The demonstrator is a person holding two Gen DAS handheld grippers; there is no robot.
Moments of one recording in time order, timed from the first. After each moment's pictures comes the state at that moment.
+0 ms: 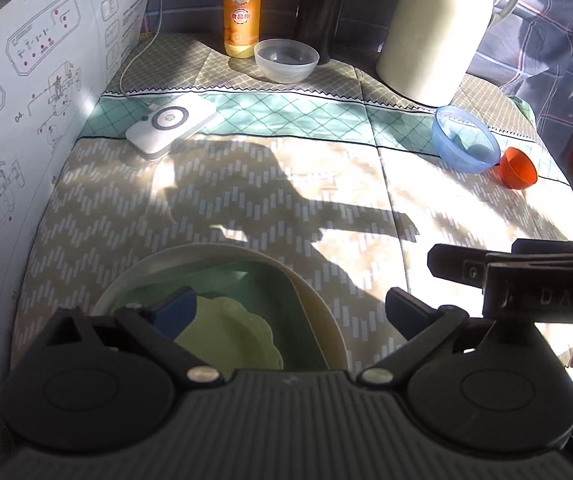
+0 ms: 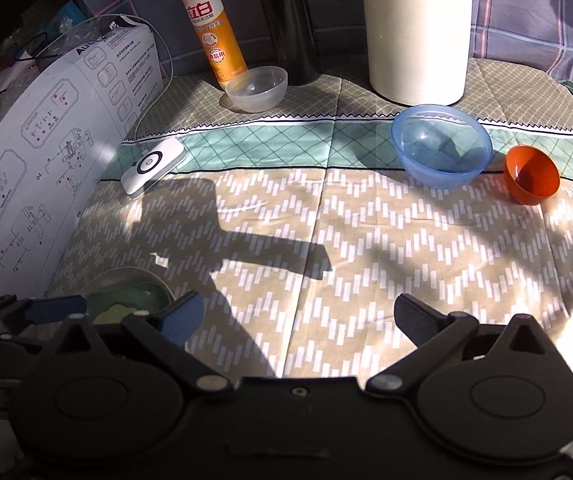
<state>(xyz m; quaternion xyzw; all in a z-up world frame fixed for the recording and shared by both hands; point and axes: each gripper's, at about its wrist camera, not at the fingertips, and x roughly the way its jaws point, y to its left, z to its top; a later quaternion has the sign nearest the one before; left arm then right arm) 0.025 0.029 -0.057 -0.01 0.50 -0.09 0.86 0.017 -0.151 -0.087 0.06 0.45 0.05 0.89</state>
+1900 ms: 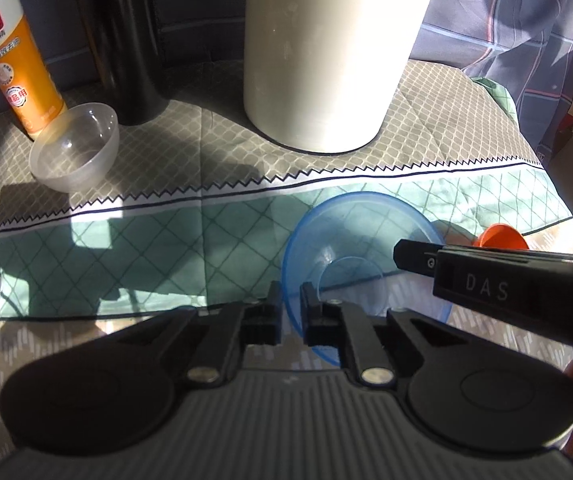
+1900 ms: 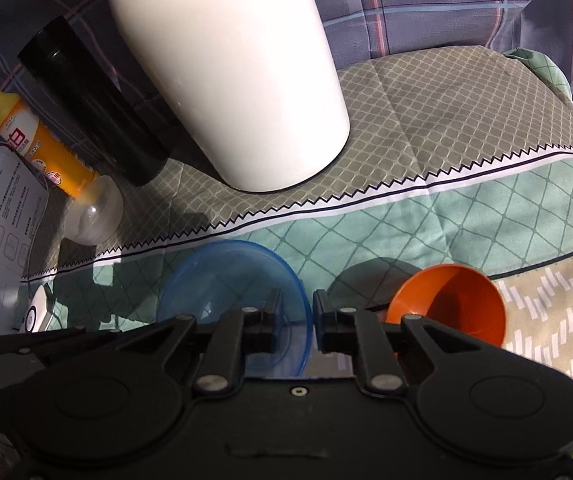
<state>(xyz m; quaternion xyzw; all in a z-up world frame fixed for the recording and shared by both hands) 0.200 -0.145 -0.093 0.05 0.52 -0.16 0.84 0.168 -0.303 -0.118 0.16 0.45 -0.01 0.88</state>
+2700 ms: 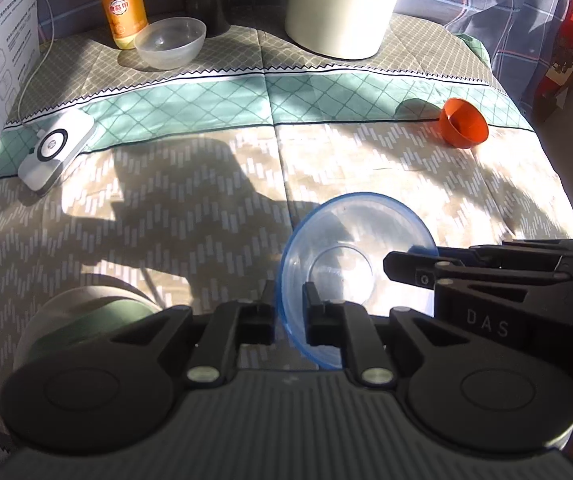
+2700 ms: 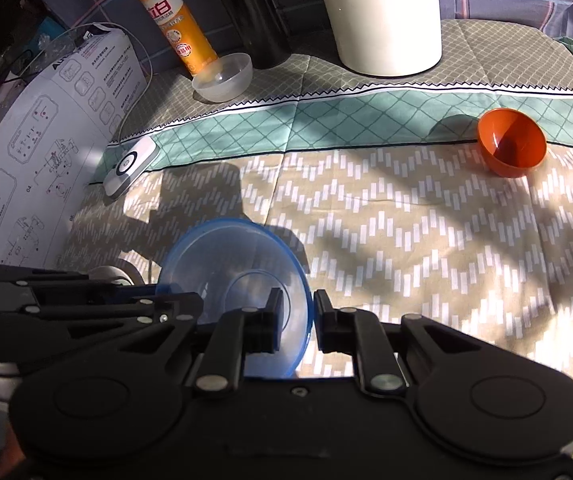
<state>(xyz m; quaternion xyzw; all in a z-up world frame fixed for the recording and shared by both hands) 0.058 -0.057 -0.060 0.04 0.56 -0.16 0.81 0.019 -0.205 -0.095 0.10 0.49 0.08 0.86</state>
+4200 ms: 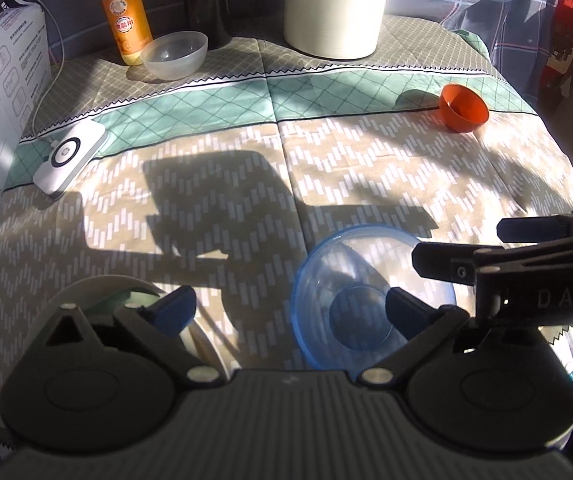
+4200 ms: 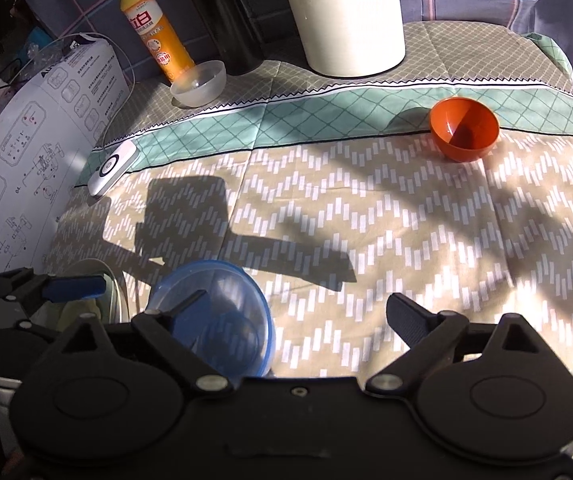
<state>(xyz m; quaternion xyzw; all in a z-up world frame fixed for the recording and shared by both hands) 0.036 -0.060 -0.065 0.08 0.52 -0.15 0.84 -0.002 -0.224 -0.093 0.10 0.47 0.05 0.88</state>
